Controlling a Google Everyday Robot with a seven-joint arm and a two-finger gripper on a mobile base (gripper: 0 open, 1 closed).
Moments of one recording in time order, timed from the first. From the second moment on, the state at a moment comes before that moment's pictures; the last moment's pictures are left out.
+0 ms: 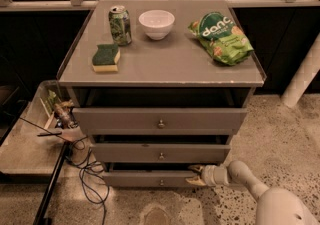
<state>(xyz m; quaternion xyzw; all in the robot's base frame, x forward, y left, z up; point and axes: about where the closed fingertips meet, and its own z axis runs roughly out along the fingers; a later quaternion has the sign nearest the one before) 0.607 -0.189 0.171 -0.56 0.70 0.20 0.40</state>
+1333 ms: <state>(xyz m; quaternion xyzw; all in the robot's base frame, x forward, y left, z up) 0.585 -0.193 0.172 -0.56 0.70 0.21 0.39</state>
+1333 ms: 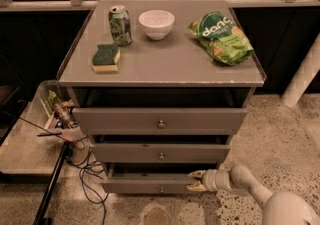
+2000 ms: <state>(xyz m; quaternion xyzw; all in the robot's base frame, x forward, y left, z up) 0.571 -0.195 0.171 -0.55 0.70 0.22 0.40</state>
